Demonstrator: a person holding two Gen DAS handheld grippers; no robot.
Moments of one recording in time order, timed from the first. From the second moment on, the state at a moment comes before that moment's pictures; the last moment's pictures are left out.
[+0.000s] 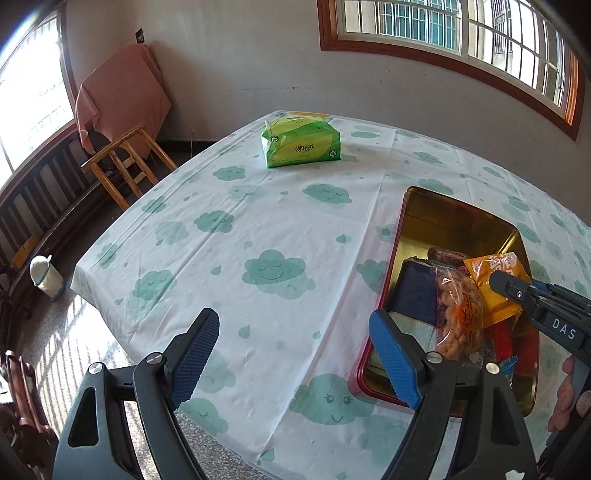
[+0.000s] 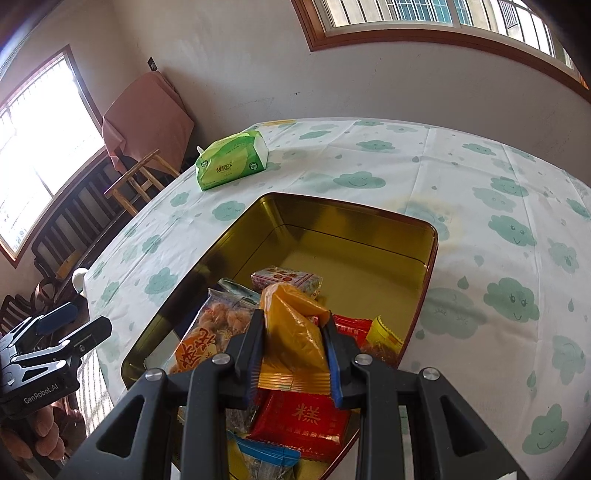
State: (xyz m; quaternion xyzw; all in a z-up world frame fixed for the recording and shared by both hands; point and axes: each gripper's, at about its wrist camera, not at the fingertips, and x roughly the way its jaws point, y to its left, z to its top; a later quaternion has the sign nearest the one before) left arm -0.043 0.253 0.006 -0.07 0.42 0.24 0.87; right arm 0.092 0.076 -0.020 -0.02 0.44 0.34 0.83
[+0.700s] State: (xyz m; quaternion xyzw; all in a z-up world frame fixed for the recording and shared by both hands) left arm -0.037 0.242 0.003 -0.07 0.42 0.23 0.87; right arm 0.085 0.080 -0.019 -0.08 0.41 0.31 0.86
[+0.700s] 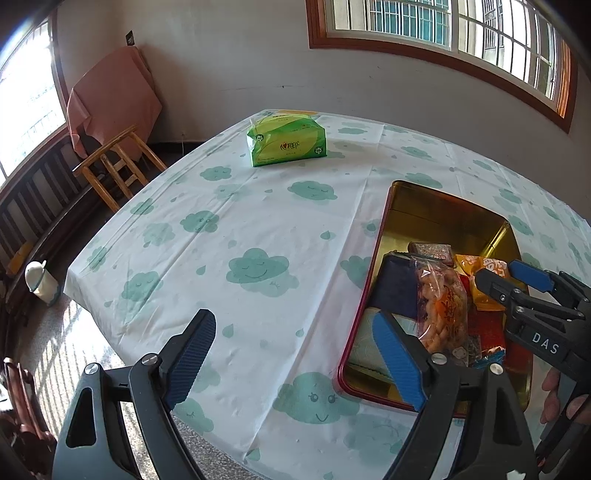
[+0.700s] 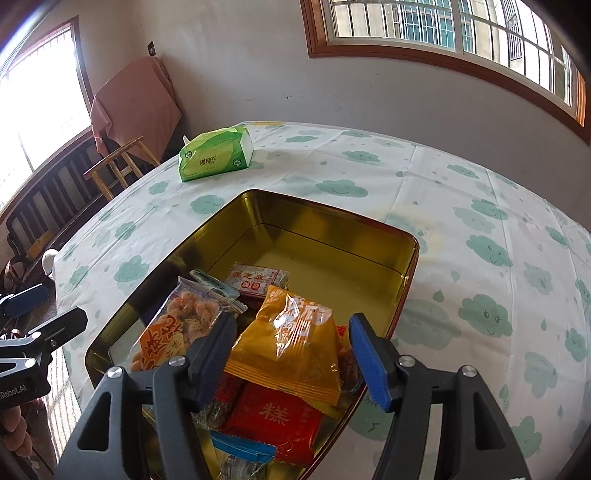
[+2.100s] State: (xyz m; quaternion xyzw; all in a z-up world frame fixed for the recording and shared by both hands) left arm -0.031 0.175 0.006 -0.02 0.43 0.17 0.88; right arm 0.001 0.023 -0.002 -0.09 0.41 0.24 0.87
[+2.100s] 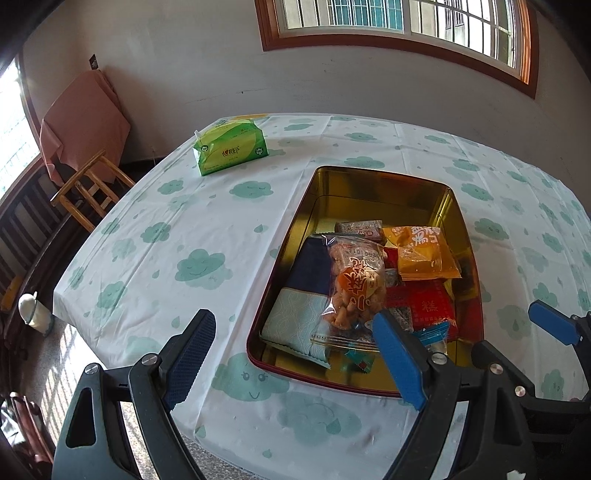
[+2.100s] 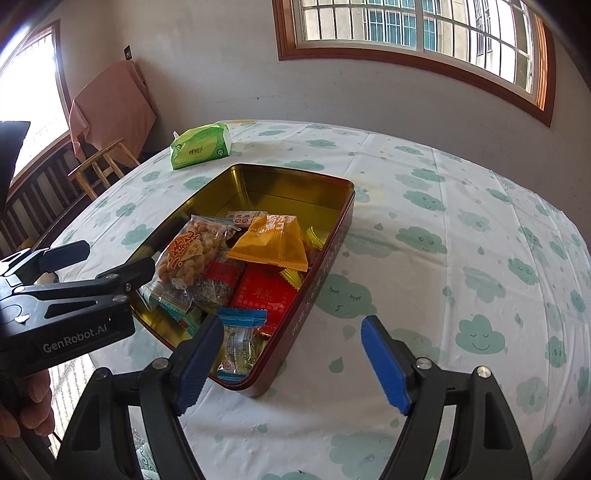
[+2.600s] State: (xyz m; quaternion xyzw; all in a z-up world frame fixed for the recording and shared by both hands) left arm -0.027 0.163 0.005 -0.01 0.44 0.16 0.88; right arm -0.002 0.021 -0.005 -0.10 0.41 0.24 0.87
